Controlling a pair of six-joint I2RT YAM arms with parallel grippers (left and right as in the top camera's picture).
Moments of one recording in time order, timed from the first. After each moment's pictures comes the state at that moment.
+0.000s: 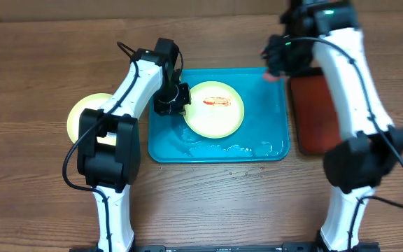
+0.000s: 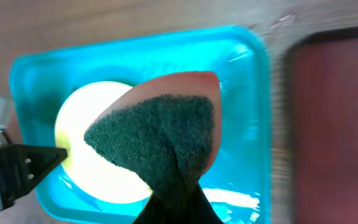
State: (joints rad) left arm -0.25 2.19 1.73 -1.08 0.28 -0.39; right arm 0.22 2.14 2.22 -1.39 -0.18 0.33
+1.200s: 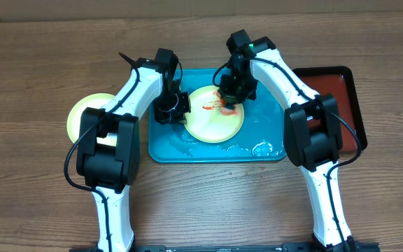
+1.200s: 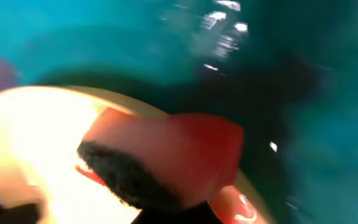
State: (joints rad) left arm -0.24 2.19 1.62 -1.03 0.32 -0.39; right arm 0.38 2.47 2.10 -1.13 -0.35 0.41
